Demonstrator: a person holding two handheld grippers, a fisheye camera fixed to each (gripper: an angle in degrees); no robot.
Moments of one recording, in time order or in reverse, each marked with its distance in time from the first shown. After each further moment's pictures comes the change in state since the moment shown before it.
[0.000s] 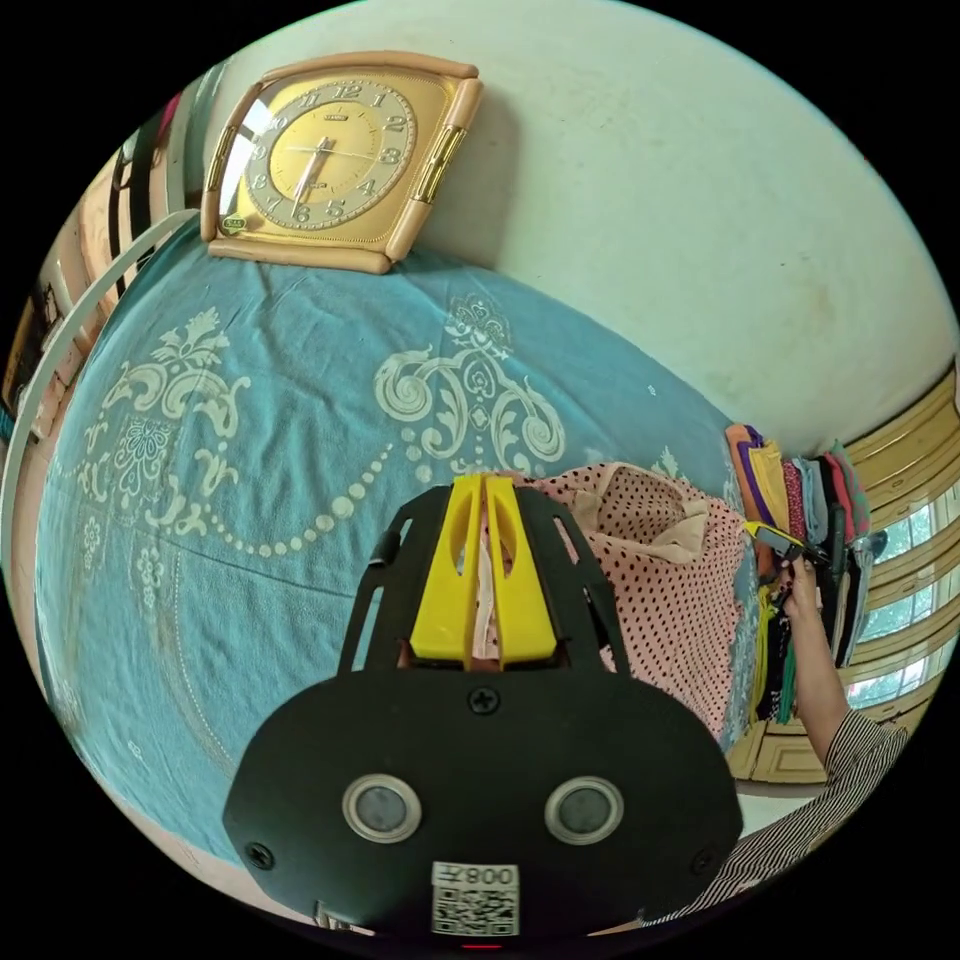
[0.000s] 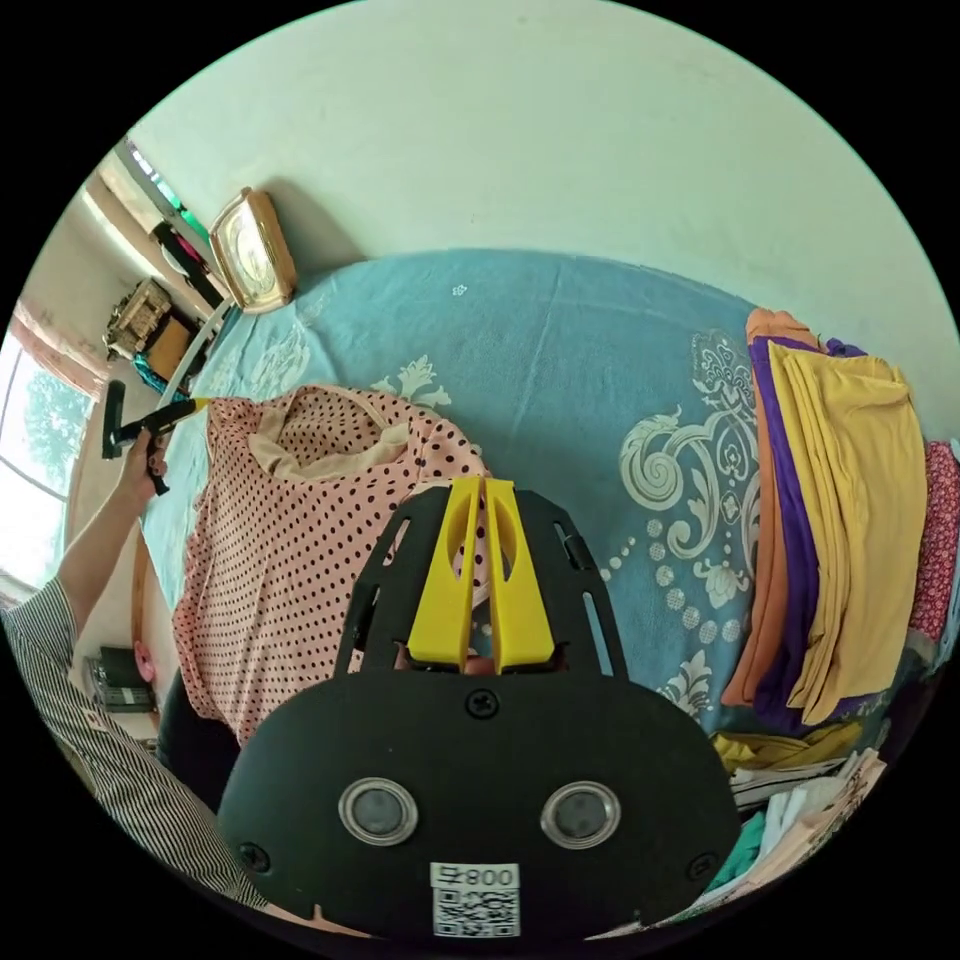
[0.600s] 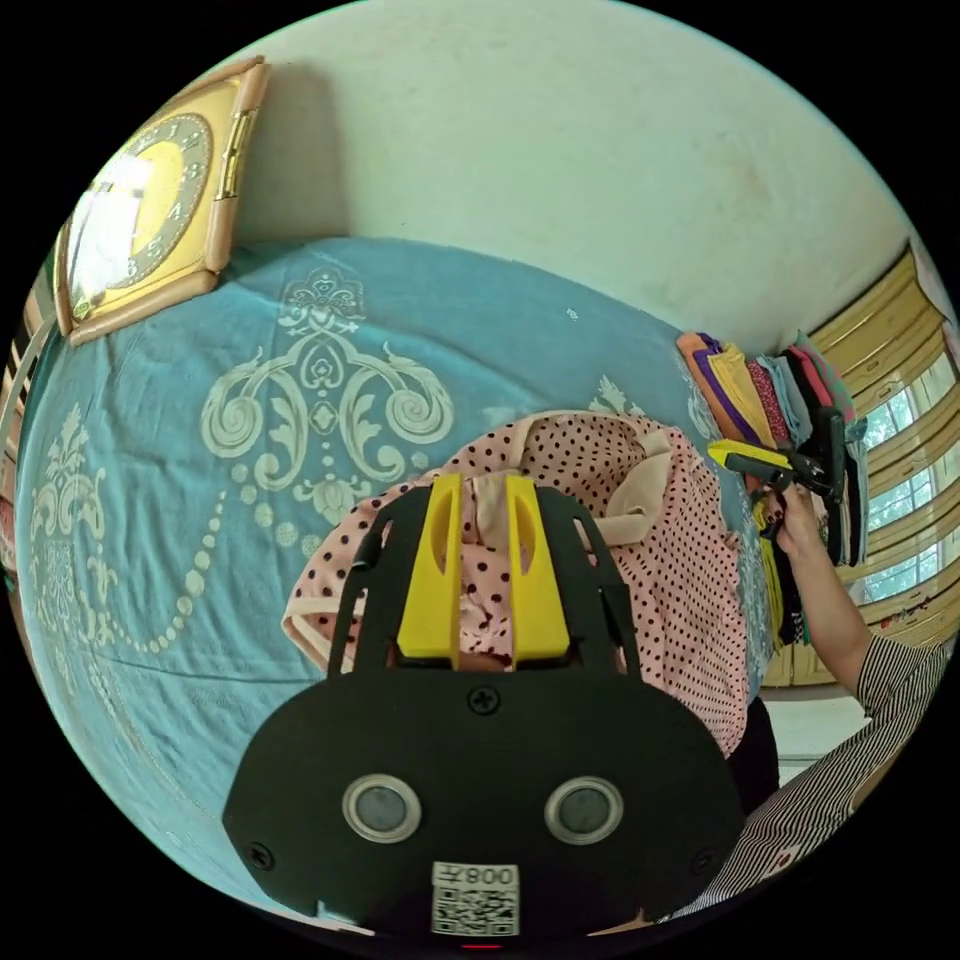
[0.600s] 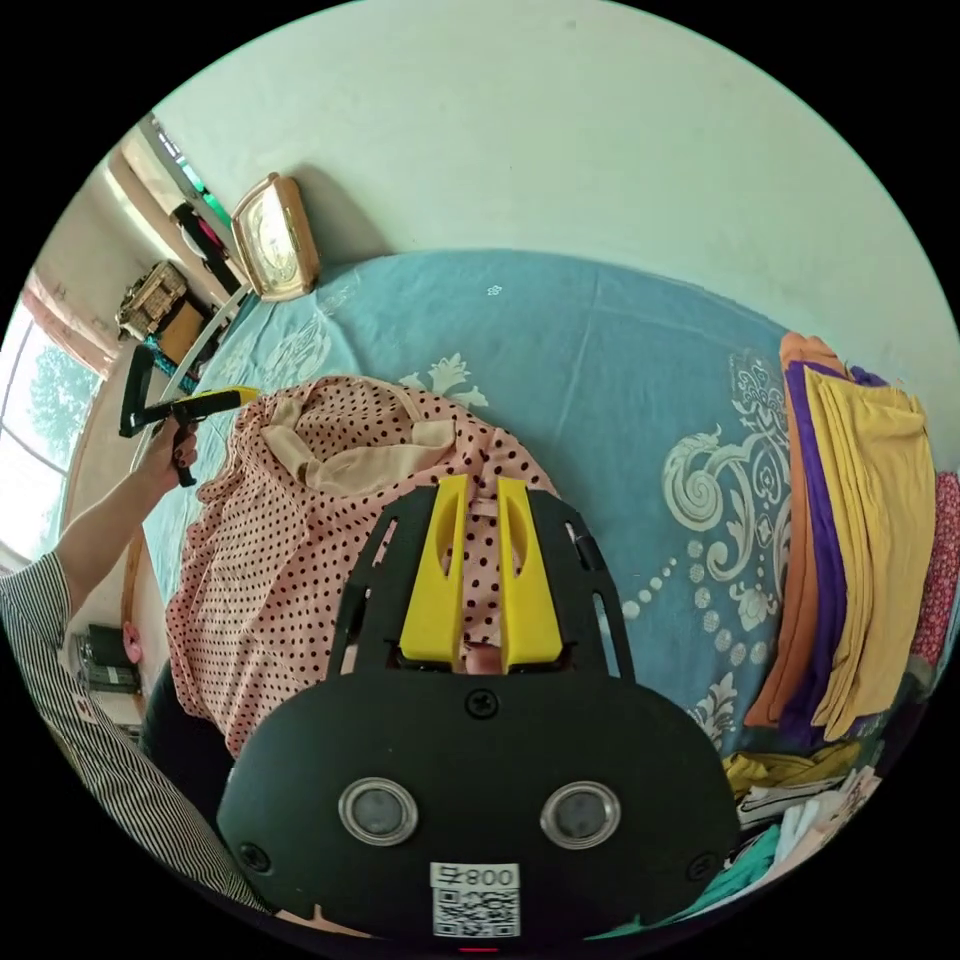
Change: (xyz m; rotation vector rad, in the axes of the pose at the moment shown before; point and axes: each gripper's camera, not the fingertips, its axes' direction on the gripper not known) left arm 0.027 -0.025 0.095 -0.104 0.083 0.291; right arm 0.009 -0.047 0.031 0.020 0.022 -0.084
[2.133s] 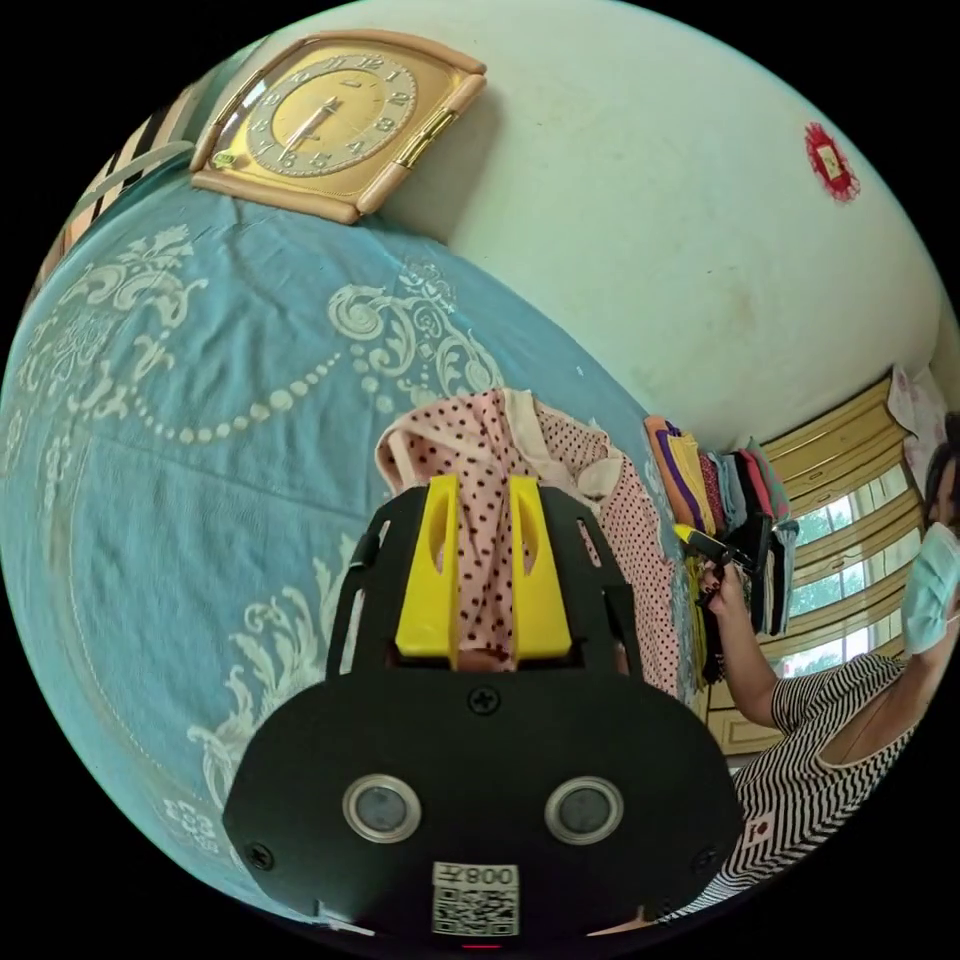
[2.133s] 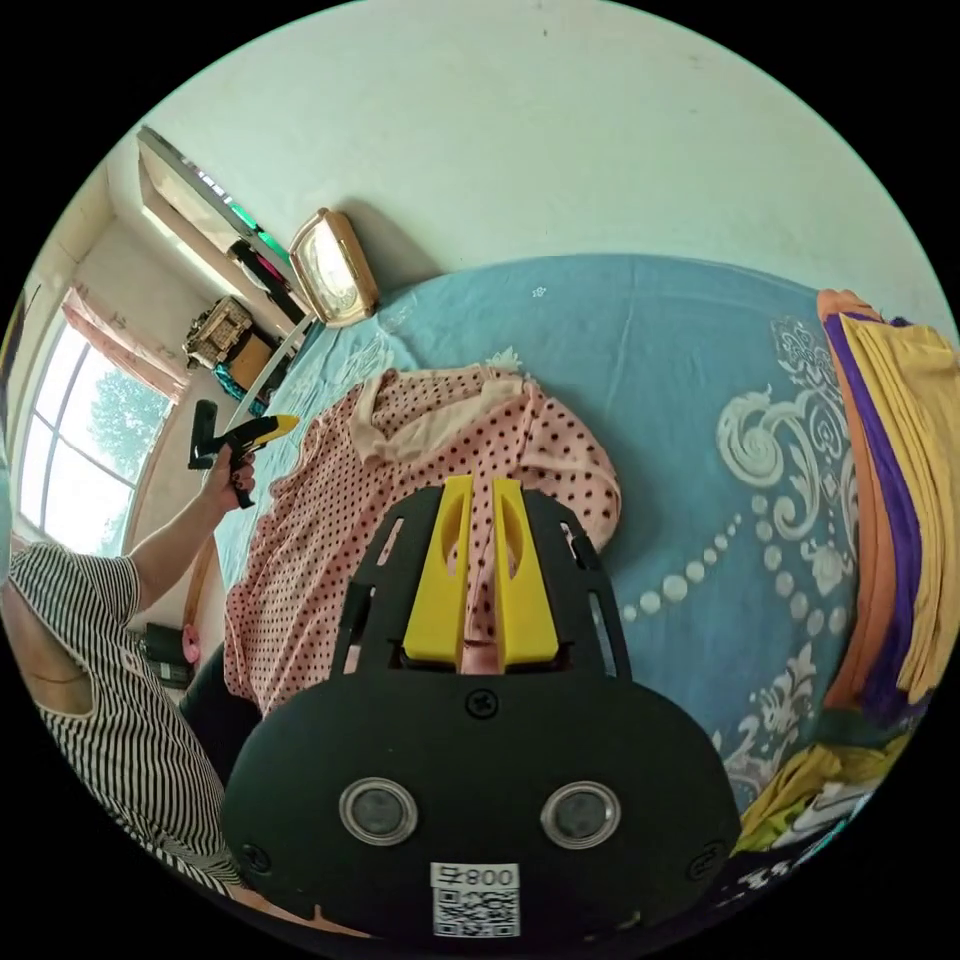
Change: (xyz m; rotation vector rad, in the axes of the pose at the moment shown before) left arm -0.211 0.170 -0.090 0.175 0.179 -0.280; right arm 0.058 0.060 -0.062 0.070 -0.227 0.027
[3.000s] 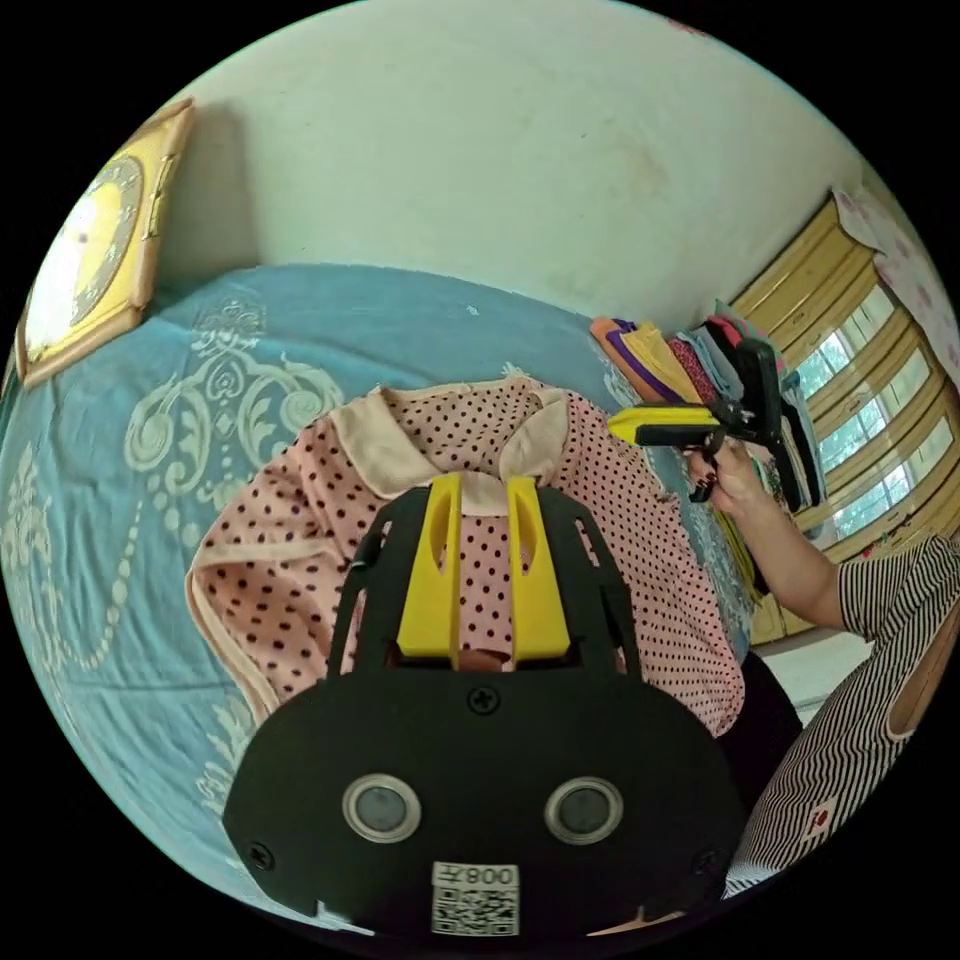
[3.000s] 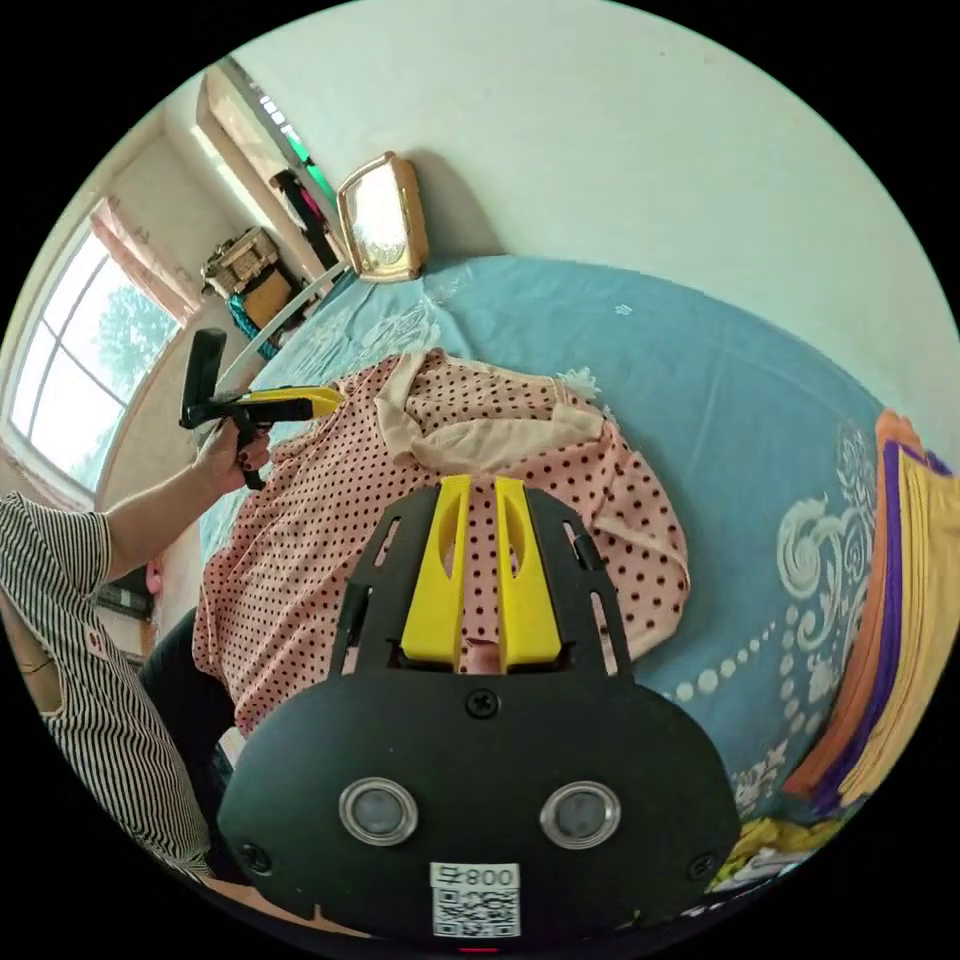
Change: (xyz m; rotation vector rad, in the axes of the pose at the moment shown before) left arm 0.137 0.002 0.110 -0.124 -0.018 0.448; right arm -0.092 -0.033 0.136 0.400 -0.333 -0.318
